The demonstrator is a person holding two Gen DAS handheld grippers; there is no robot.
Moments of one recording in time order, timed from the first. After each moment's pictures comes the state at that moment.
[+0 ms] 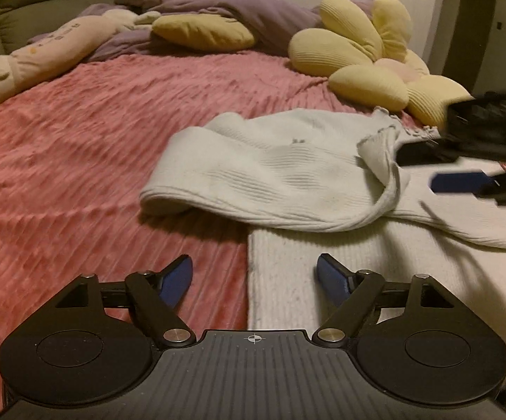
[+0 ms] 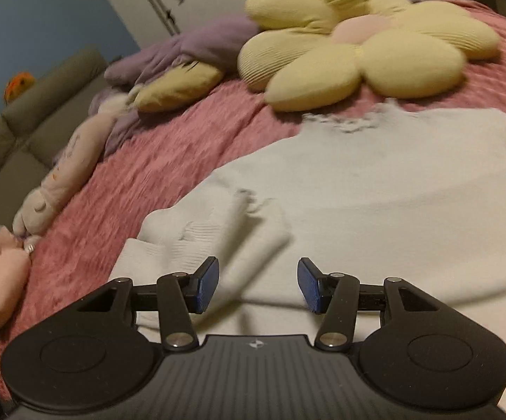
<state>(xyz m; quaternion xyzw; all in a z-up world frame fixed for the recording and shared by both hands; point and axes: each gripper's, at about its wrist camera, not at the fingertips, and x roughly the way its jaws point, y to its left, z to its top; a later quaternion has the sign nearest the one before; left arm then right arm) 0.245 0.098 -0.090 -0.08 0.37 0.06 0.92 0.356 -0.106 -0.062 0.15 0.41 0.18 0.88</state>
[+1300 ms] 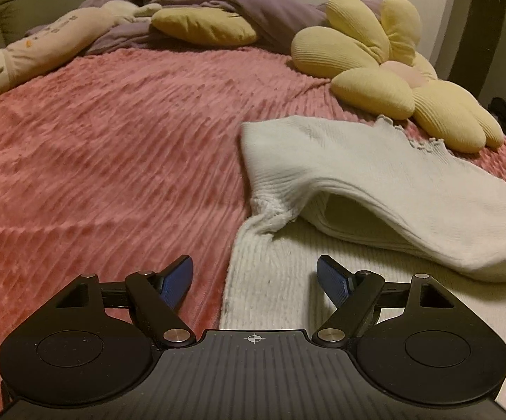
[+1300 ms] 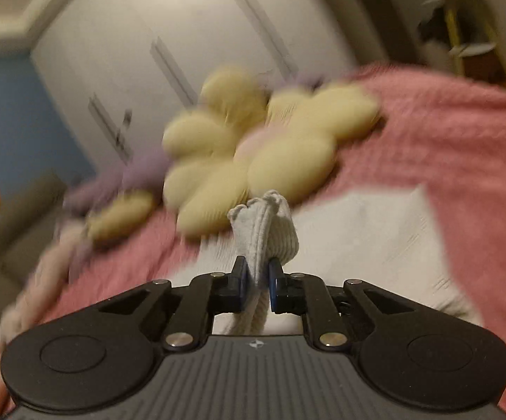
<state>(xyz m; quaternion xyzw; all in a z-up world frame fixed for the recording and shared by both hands) 0.276 0.089 -0.085 -0.10 0.39 0.07 0.91 0.312 -0.251 -0.056 0.26 0.23 0.04 0.94</state>
